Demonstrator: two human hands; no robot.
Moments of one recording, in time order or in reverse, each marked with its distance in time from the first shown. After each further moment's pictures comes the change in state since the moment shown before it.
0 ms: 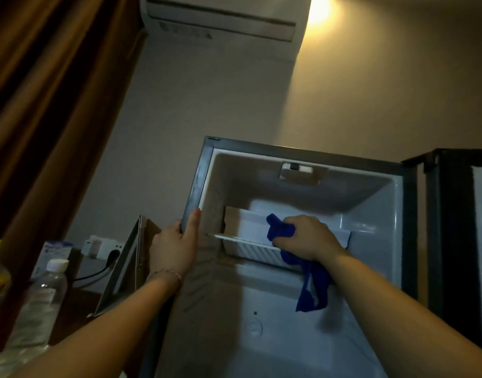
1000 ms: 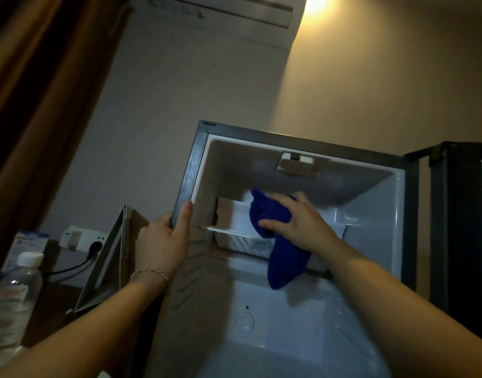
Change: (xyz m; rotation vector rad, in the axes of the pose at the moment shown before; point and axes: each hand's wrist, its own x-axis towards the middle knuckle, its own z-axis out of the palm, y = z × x) left_hand 0.000 -0.011 0.002 -0.019 0.017 0.124; right_hand 0.015 0.004 0.006 0.105 0.122 -0.126
